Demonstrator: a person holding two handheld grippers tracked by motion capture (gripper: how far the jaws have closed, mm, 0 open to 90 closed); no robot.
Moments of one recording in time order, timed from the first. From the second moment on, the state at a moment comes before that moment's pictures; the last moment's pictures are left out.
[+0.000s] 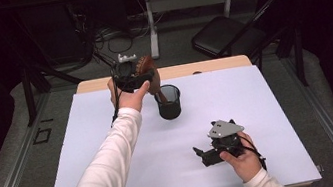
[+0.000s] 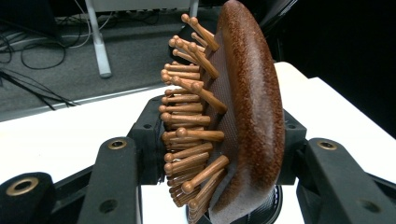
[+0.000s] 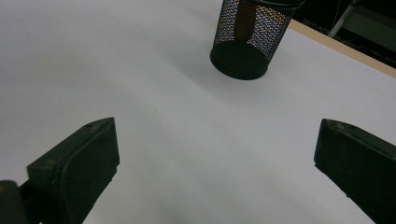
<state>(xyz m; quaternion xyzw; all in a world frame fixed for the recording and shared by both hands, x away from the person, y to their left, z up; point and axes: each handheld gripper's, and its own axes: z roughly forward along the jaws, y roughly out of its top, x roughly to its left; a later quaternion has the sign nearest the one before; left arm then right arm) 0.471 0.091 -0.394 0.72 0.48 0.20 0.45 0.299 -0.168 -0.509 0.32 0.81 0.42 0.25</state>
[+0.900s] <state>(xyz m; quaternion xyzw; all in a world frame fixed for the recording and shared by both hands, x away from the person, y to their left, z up) 0.465 0.078 -0.400 0.75 0.45 0.24 0.43 0.299 -0.167 -0.510 0.32 0.81 0.42 0.25</state>
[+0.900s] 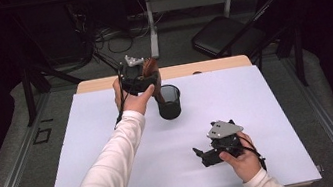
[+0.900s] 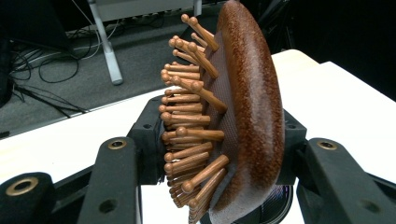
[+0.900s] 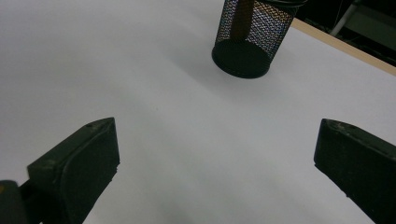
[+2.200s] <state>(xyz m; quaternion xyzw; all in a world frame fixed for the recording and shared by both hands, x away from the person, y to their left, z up) 0.444 0.049 -0.404 0.77 0.39 0.30 0.40 0.300 -0.168 -0.511 0.32 0.81 0.42 0.25</state>
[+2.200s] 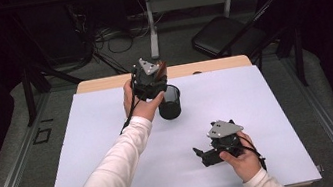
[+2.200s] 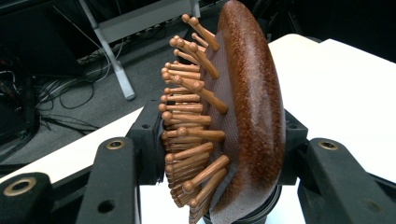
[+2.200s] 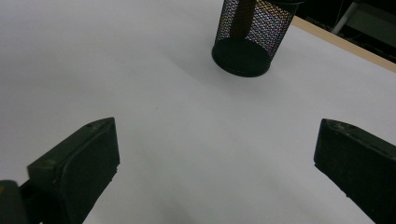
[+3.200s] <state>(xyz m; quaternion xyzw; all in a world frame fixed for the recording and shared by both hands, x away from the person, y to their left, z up) 0.430 0.034 -0.411 0.79 0.34 0.32 0.39 0.302 -0.170 -0.512 0.33 0.81 0.42 0.25</state>
